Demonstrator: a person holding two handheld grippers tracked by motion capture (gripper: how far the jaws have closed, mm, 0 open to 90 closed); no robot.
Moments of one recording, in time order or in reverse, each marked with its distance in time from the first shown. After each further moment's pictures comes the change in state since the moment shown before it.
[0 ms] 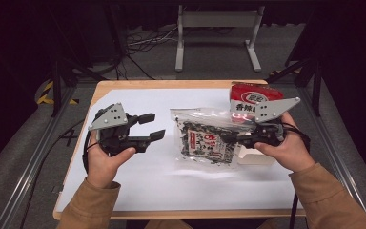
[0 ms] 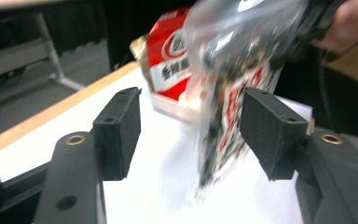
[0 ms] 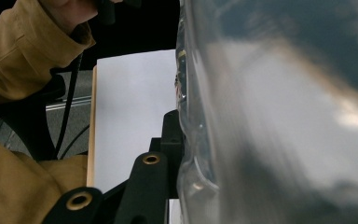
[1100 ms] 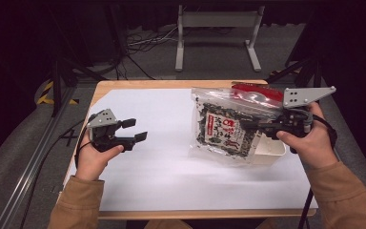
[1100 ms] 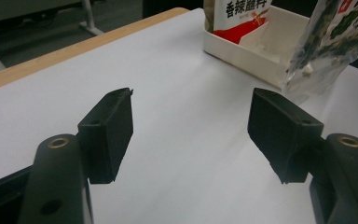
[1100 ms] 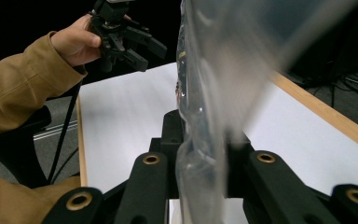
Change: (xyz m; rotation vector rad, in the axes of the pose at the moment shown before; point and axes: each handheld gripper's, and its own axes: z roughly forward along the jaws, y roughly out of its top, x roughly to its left) left arm 0.058 -0.062 0.001 0.099 0.109 -0.109; right arm -0.007 0.009 -0.051 -0.064 -0.107 0.098
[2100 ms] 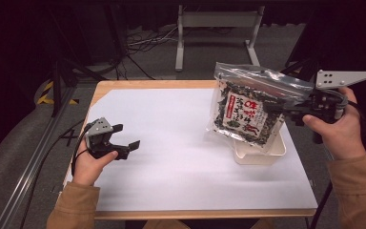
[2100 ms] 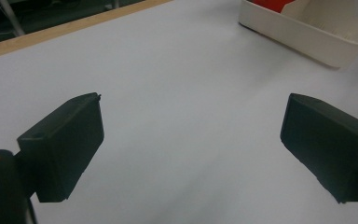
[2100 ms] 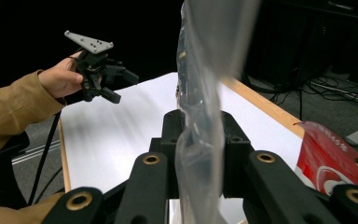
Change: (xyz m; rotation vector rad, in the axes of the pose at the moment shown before) left arm 0.017 -0.039 0.001 0.032 0.090 -0.050; right arm -0.018 0.017 -0.050 -0.056 -0.094 0.044
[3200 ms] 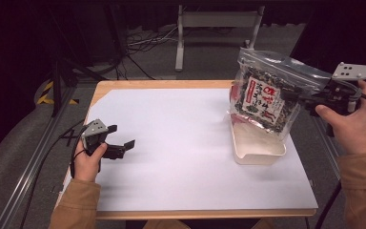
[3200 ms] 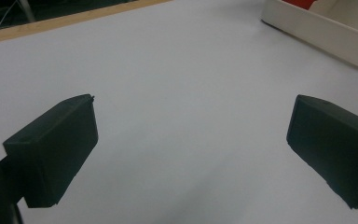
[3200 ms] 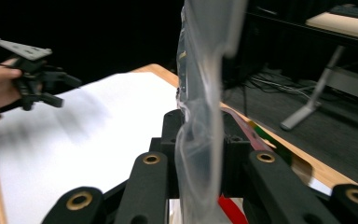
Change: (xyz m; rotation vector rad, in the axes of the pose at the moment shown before) left arm 0.020 -0.019 0.005 -0.014 0.033 -0.041; right arm -0.026 -0.005 -0.025 -0.004 -0.222 0.017
